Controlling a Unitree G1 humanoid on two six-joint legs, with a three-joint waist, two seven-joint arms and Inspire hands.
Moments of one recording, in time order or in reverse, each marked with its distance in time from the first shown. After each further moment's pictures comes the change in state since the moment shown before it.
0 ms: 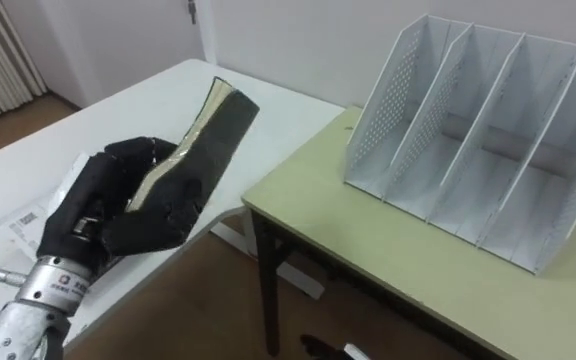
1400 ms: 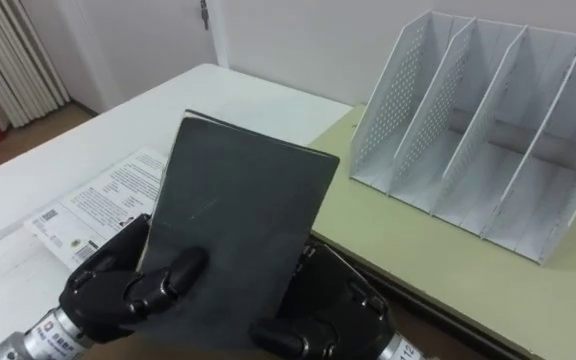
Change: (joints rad) left arm 0.048 0.035 0.073 0.162 -0.620 0.286 -0.734; right arm -0.010 -0.038 -0.070 -0.361 1.156 0.270 0.486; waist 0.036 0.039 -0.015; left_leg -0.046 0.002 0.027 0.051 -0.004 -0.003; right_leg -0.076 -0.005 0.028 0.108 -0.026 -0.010
